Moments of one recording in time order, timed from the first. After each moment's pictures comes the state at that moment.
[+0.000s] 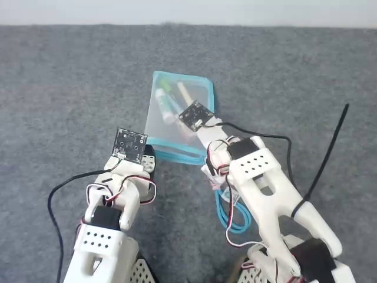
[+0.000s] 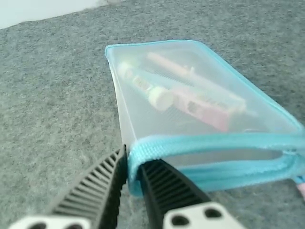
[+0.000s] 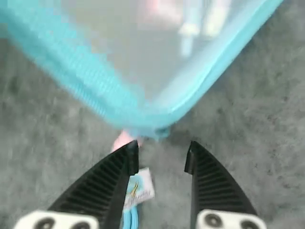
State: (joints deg) left arm 4.3 -72.8 89.9 29.3 -1.5; right arm -28.9 -18.9 40.9 61.4 19.7
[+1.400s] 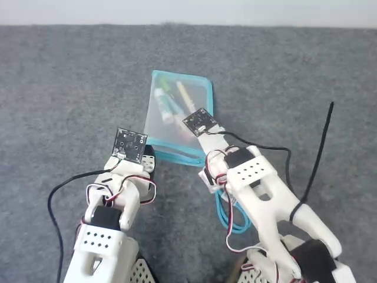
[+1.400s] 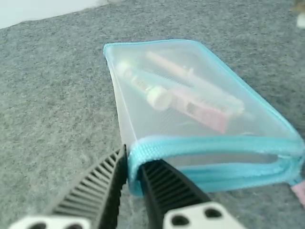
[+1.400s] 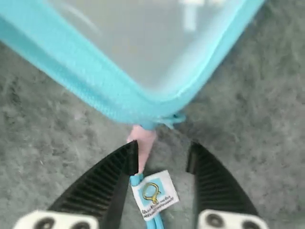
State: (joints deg) left arm 4.2 -72.8 89.9 29.3 -1.5; right arm -31.3 -19.4 48.0 53.7 8.0
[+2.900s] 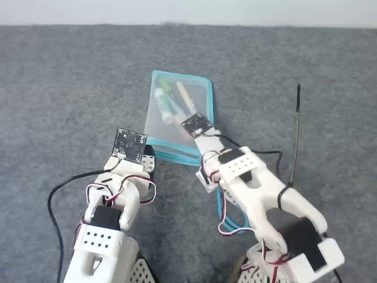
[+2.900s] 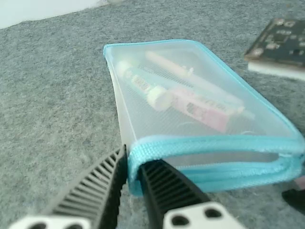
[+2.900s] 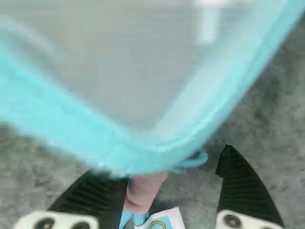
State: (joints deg) left arm 4.2 -72.8 89.9 29.3 -1.5; right arm -30.3 -7.6 48.2 43.2 7.6
